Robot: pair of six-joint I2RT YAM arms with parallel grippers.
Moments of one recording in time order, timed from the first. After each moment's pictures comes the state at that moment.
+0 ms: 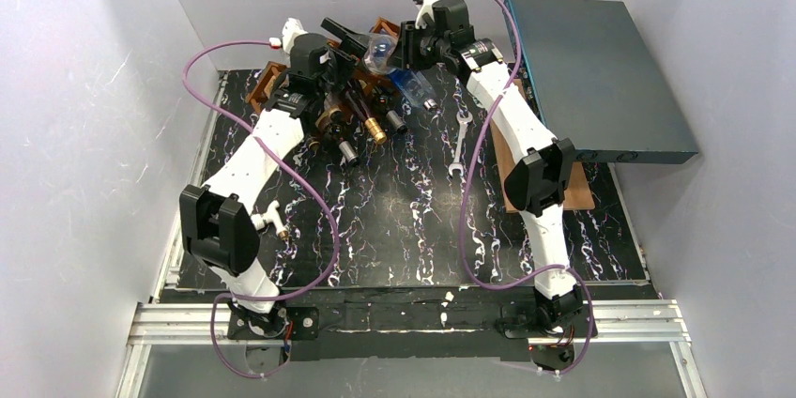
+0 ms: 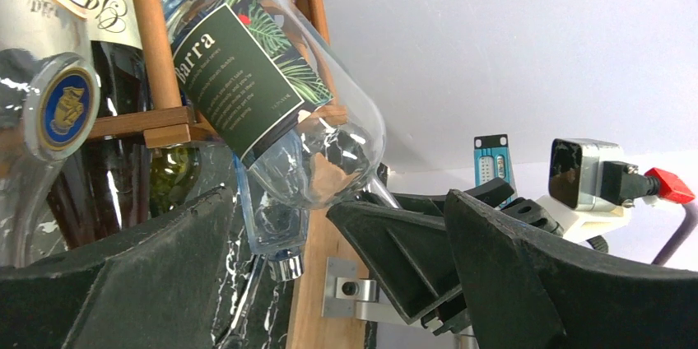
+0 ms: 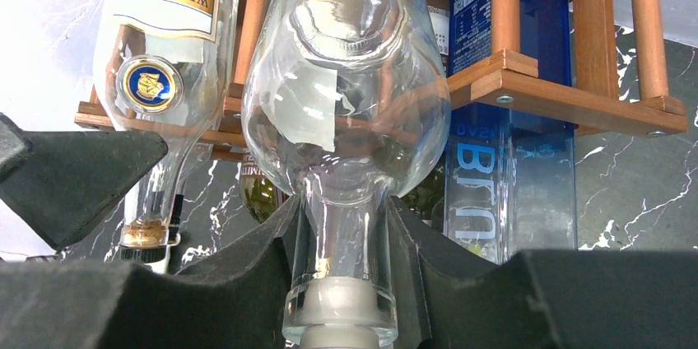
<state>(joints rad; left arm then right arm) -0.36 1.66 1.55 -0.14 -0.17 -1.07 0.50 2.25 2.46 -0.62 -0.33 0.31</state>
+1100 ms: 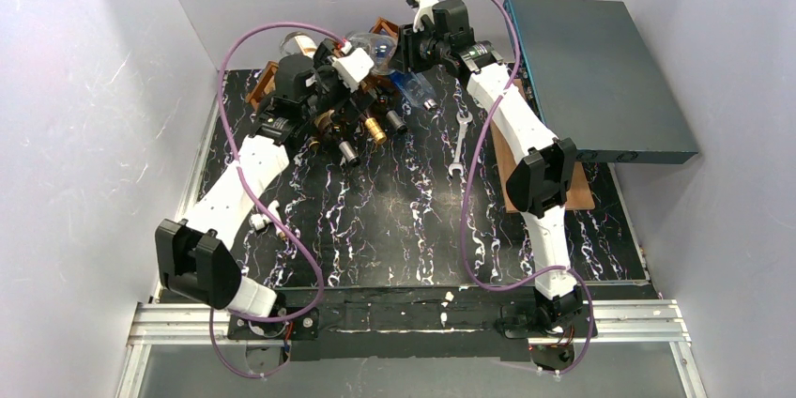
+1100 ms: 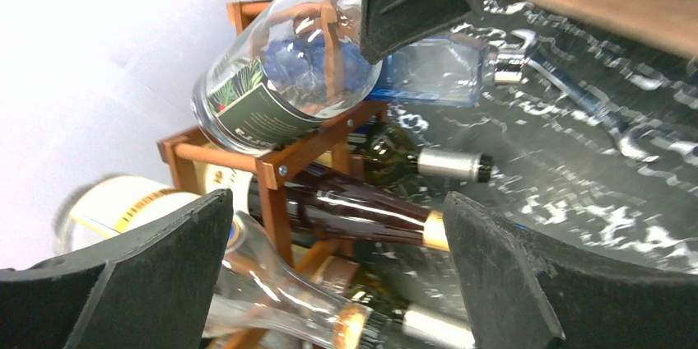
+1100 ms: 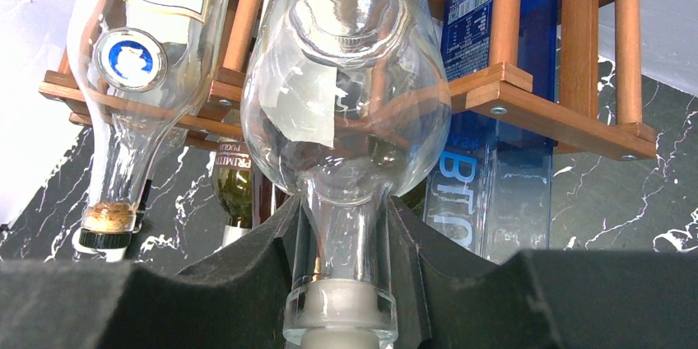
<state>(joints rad) -0.36 1.45 1.35 -0.14 0.24 0.49 0.50 2.23 2.39 -0.57 -0.33 0.19</state>
